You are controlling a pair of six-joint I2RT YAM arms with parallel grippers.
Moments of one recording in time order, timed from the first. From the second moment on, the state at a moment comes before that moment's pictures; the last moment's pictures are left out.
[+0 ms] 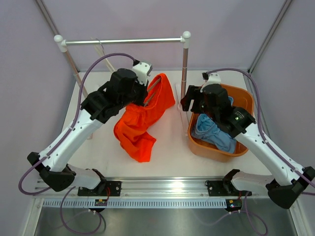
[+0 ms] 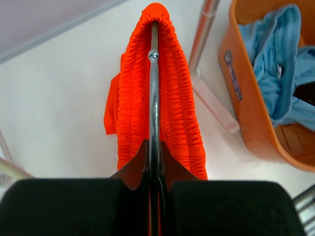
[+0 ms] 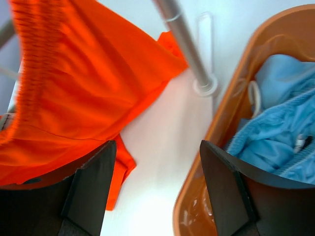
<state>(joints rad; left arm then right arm) -0.72 1.38 1.71 -0.81 -0.17 -0.11 0.63 1.12 1.27 -0.60 0.27 0.51</state>
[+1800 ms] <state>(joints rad) -0.87 1.08 1.38 -0.77 -0.12 -0.12 0.84 1.44 1.53 -0.60 0.44 0.60</state>
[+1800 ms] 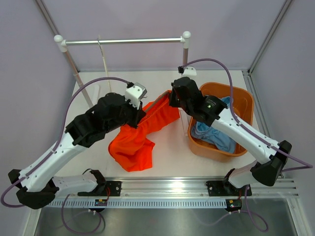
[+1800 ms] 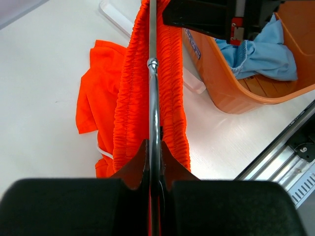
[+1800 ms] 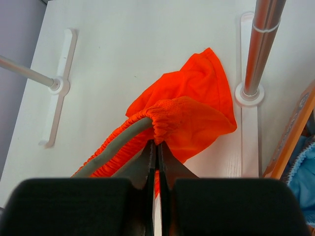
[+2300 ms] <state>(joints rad) -0.88 0.92 1.31 -0.67 -0.18 -0.14 0.87 1.45 1.55 -0.64 0.46 0.57</state>
